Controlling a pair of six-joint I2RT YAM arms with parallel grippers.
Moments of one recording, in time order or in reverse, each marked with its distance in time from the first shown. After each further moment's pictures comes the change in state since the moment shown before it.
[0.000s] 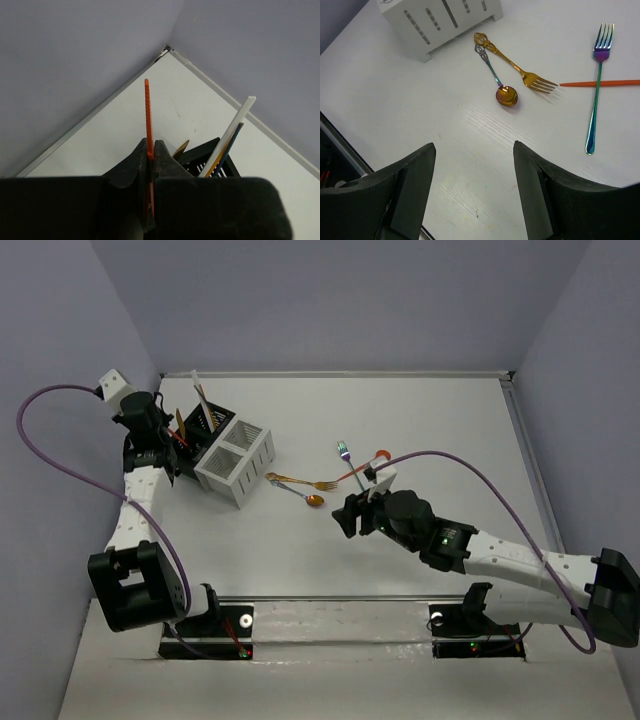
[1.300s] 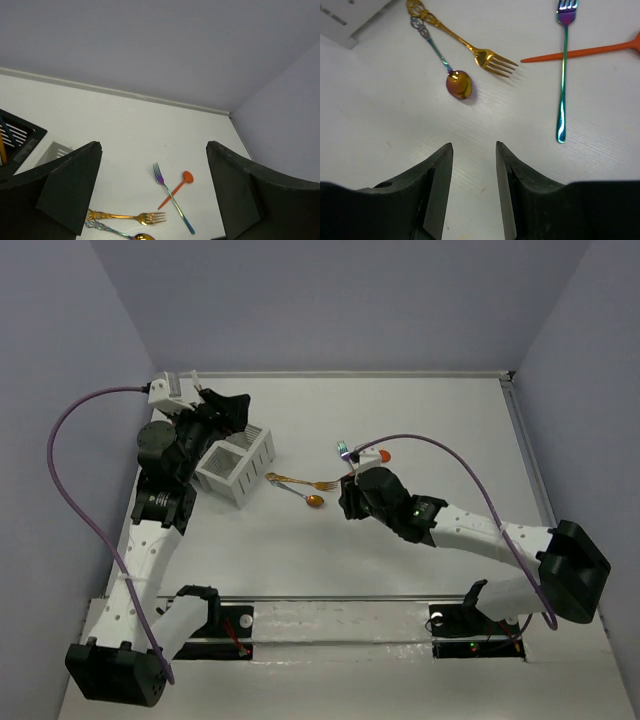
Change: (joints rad) left arm -0.323 -0.365 -0.065 0.021 0.457 -0.111; right arm -0.110 0.262 0.151 -0.141 0.006 0.026
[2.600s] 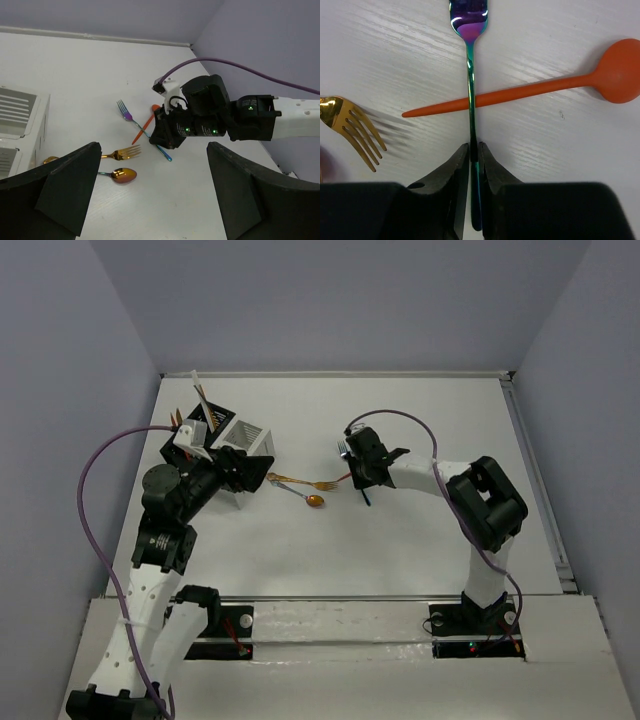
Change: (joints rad) left arm -0.035 -0.302 -0.262 -0.134 0.340 0.048; right arm -0.316 0.584 0.385 -0.173 -0.124 -0.145
